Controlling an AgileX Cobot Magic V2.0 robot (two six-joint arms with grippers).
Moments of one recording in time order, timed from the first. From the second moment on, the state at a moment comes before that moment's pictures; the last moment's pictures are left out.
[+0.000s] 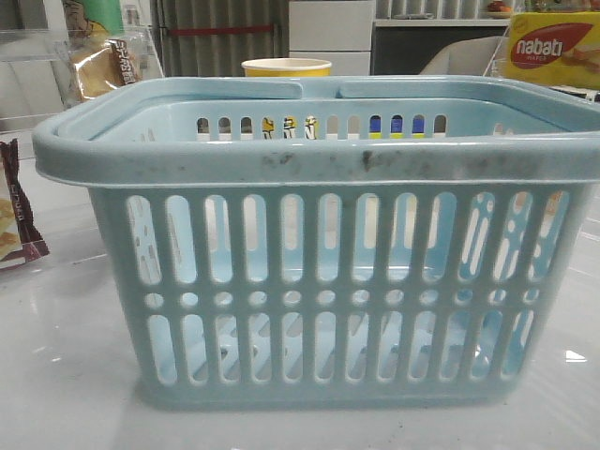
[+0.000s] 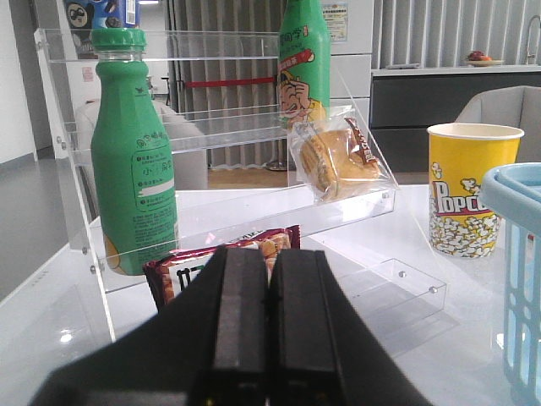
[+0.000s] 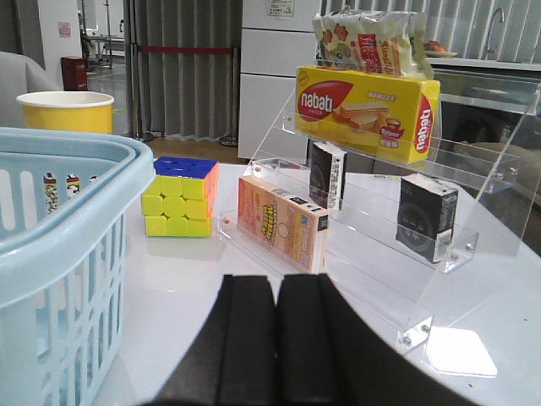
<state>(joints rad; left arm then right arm) -0.05 0.00 0.01 -0.05 0.00 0.10 0.00 -0.01 0.03 -0.01 -0.01 0.01</state>
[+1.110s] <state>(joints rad) -0.05 0.00 0.00 -0.05 -0.05 0.10 0.00 -0.01 0.00 -0.01 -0.01 0.01</state>
